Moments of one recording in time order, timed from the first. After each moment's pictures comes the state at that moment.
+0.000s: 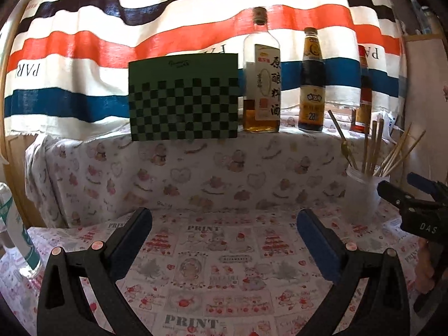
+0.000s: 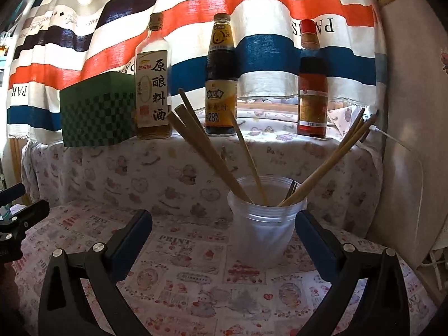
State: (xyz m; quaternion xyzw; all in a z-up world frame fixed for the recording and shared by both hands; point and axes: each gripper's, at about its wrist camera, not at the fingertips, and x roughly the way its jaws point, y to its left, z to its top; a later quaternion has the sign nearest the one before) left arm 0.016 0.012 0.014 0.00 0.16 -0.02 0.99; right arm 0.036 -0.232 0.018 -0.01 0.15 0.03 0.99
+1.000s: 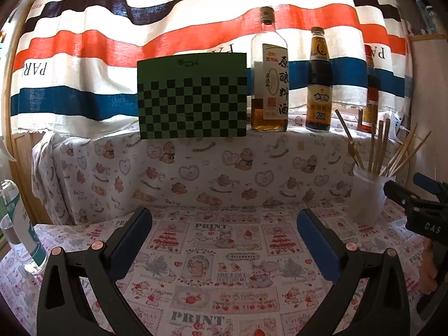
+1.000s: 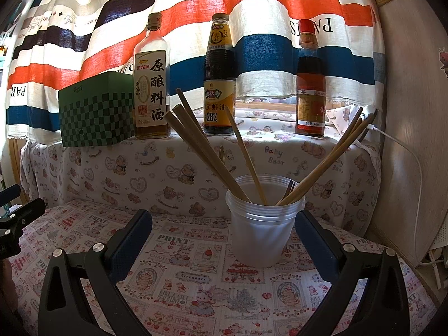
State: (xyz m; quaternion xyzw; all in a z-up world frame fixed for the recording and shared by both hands) left arm 0.012 0.013 0.015 0.01 0.17 -0.01 0.99; right arm 0.035 -0.232 0.018 -0.01 0.15 0.03 0.99
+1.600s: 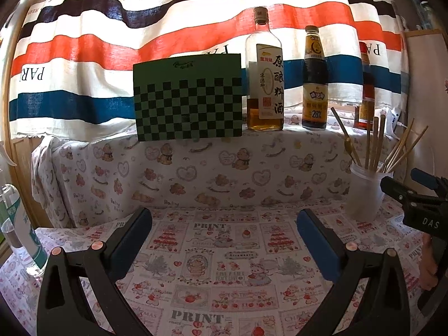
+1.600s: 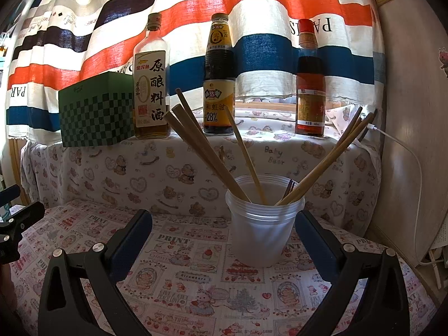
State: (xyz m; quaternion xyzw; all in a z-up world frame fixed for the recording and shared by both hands) left arm 0.009 0.010 0.015 0.02 0.16 -0.01 0.99; right arm 0.035 -0.232 0.018 -0.01 0.15 0.02 0.99
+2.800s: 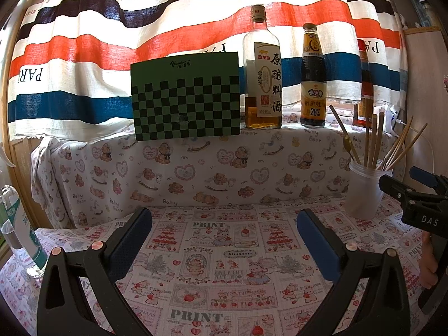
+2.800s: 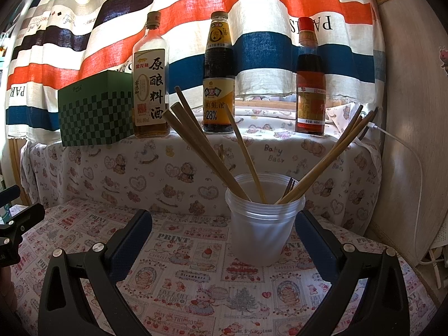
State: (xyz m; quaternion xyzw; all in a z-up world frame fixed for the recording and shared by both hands) left arm 0.010 0.009 0.014 0.02 0.17 -0.01 0.99; right arm 0.036 -0.233 0.017 -0.01 0.15 0.03 0.99
